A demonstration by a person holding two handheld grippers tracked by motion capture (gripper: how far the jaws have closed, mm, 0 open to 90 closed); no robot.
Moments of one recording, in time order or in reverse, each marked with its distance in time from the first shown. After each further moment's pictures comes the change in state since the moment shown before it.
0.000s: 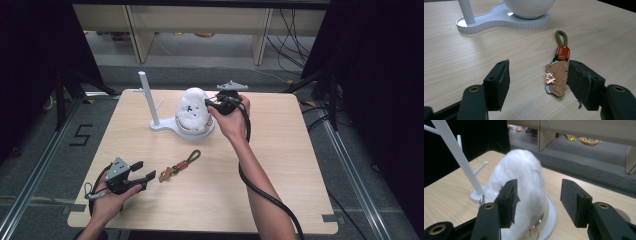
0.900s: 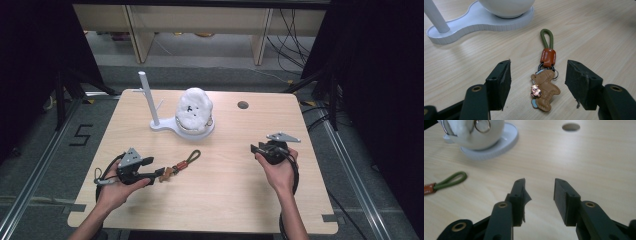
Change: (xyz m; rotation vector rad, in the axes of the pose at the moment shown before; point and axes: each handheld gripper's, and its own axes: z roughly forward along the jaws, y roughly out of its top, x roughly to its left) left arm -0.011 0.034 0.019 0.123 -0.092 0.079; right arm -0.060 -0.142 -0.112 0.136 -0.082 0.147
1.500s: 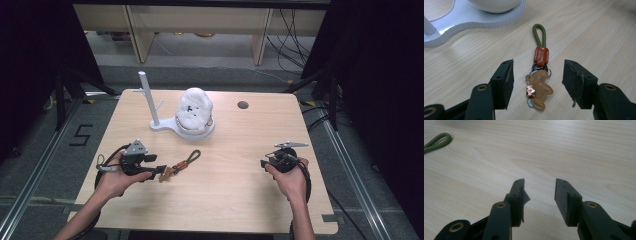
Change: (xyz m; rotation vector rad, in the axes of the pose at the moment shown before) left arm 0.003 0.033 0.000 0.166 -0.061 0.058; right arm -0.018 -0.018 -0.021 0.229 -0.032 0.035
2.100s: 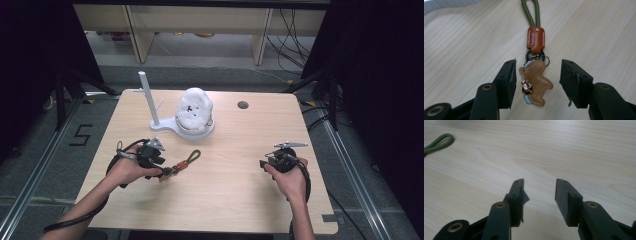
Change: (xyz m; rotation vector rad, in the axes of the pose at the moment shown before) left arm 0.002 0.027 0.035 0.318 -0.070 0.119; right arm 0.001 0.000 0.000 0.009 0.007 -0.001
